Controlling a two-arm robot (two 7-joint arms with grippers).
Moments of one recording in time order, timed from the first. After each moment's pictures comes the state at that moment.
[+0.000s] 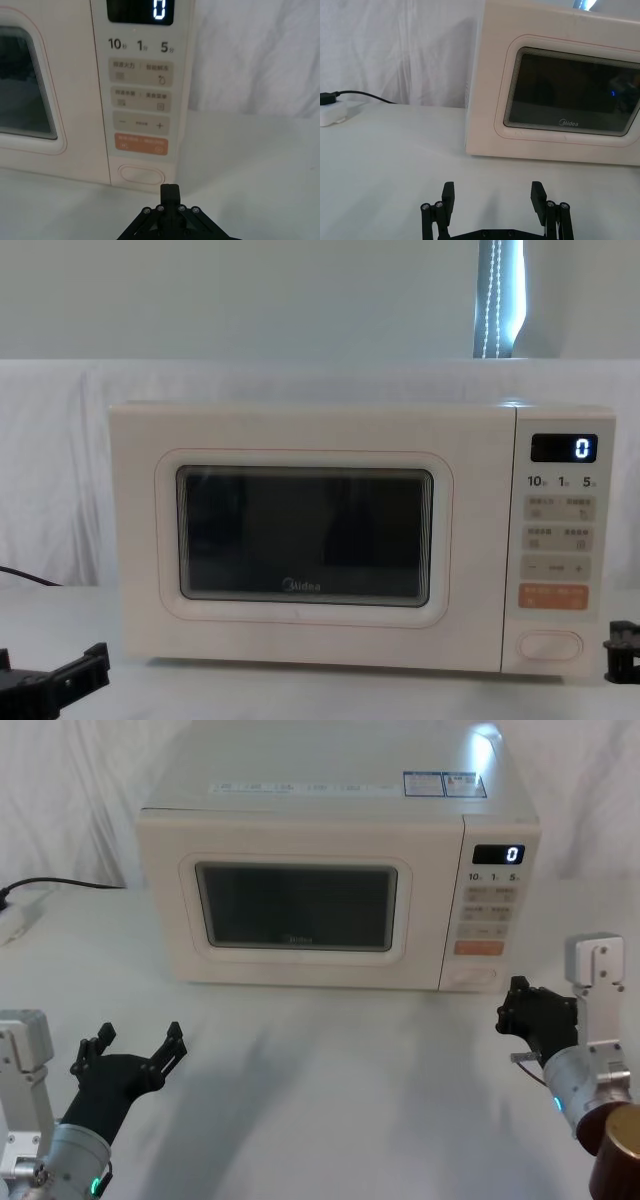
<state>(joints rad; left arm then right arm) 0.07 0.19 0.04 -1.64 -0.32 0.04 -0.12 0.15 0.02 -0.08 -1.45 -0.01 0.11 0.03</state>
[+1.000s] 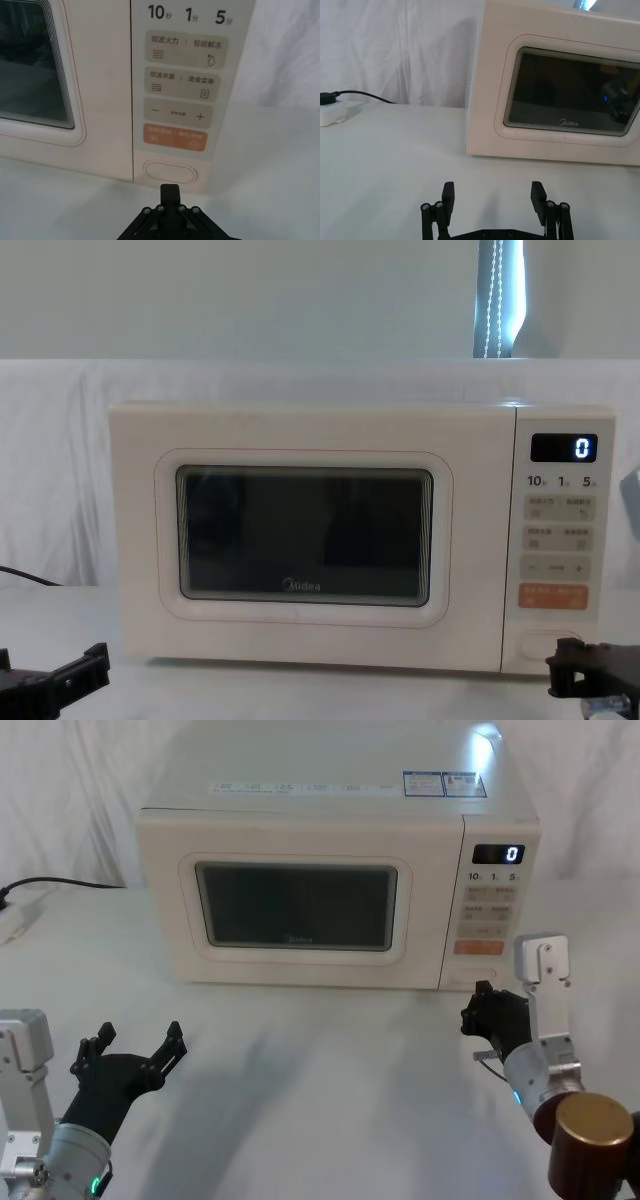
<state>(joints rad) 0.07 0.19 0.04 -1.64 -0.32 0.04 -0.12 0.23 -0.03 -0.11 -1.32 -0.07 0.11 0.01</state>
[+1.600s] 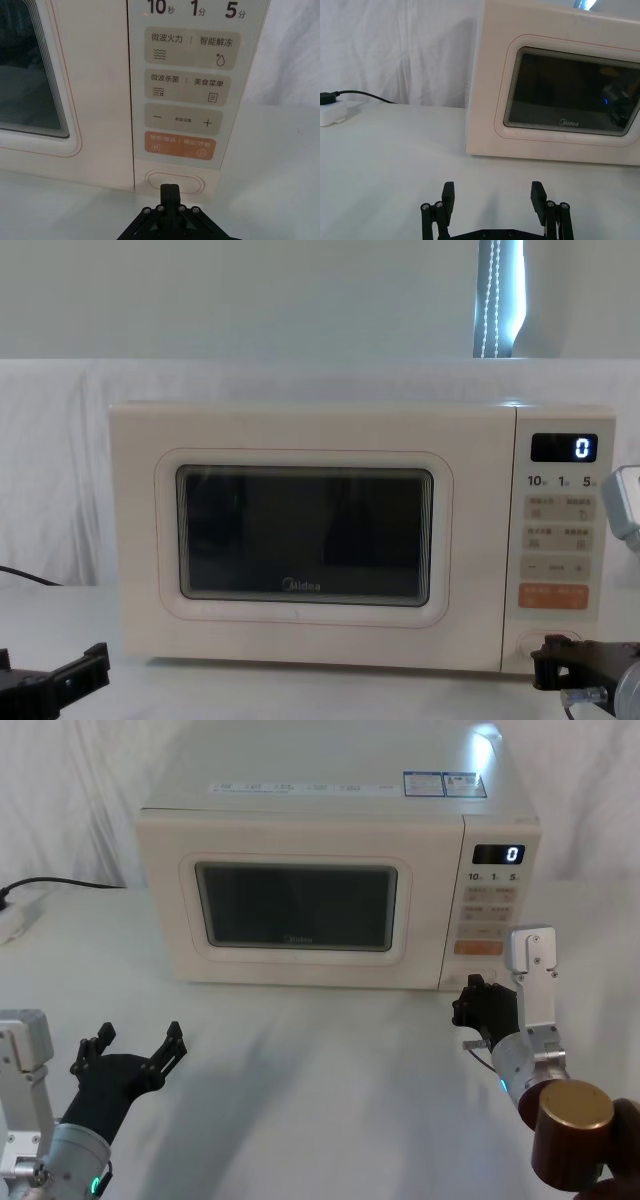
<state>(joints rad) 0.07 0.19 0.04 -1.64 -0.32 0.04 -0.12 0.29 -0.06 -0.09 -1.23 -0.07 0.09 -0.01</state>
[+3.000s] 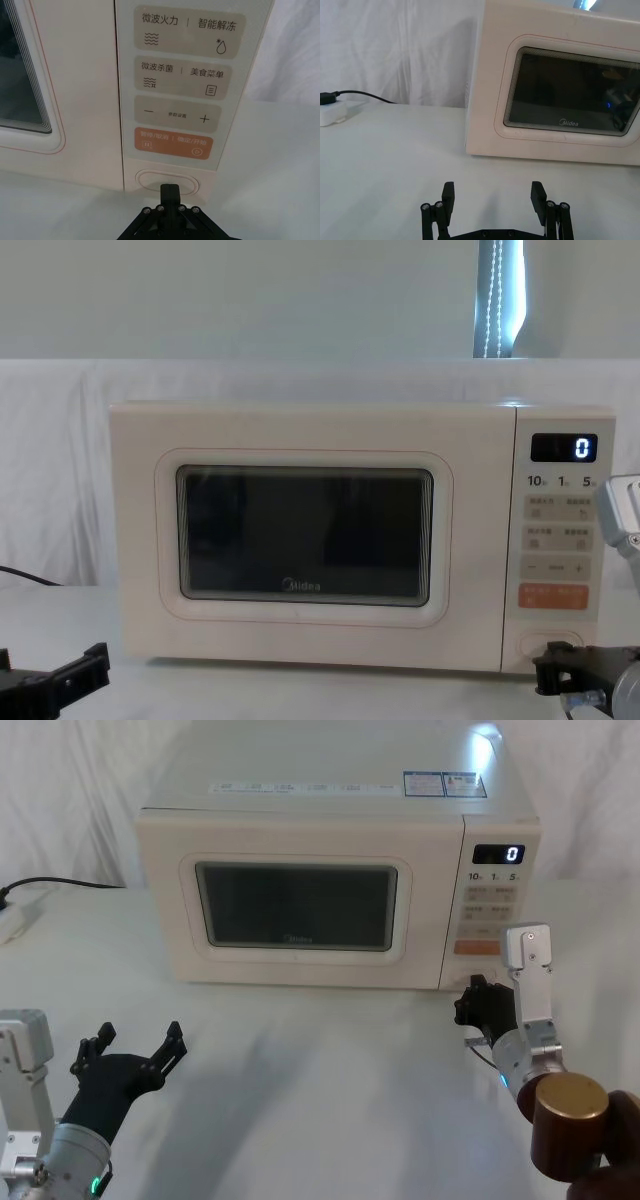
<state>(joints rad) 0.07 0.19 0.04 -1.64 -0.32 0.04 -0.12 0.34 -0.07 -0.08 -1.16 -0.10 0.09 -0.01</state>
